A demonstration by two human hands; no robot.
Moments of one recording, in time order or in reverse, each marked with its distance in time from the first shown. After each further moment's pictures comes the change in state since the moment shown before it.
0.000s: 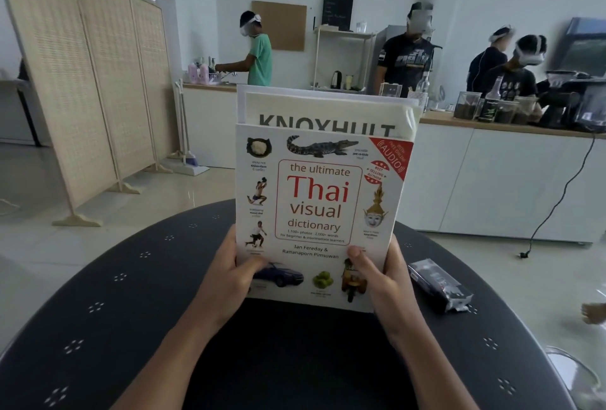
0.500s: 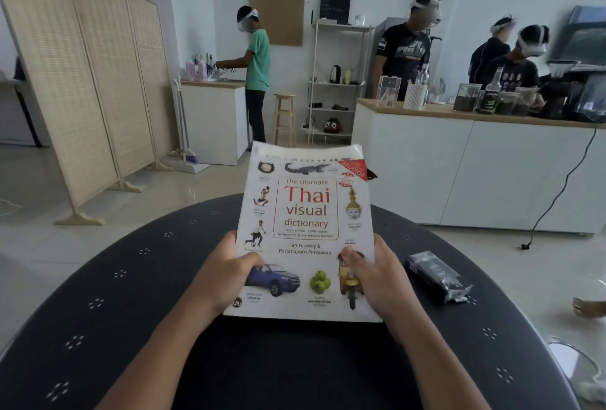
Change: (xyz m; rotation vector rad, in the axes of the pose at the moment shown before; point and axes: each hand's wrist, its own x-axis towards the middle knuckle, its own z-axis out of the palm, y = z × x) left_hand 0.006 0.007 -0.008 0.158 0.022 -0.344; right_hand 0.004 -0.005 0.002 -0.436 0.018 0.200
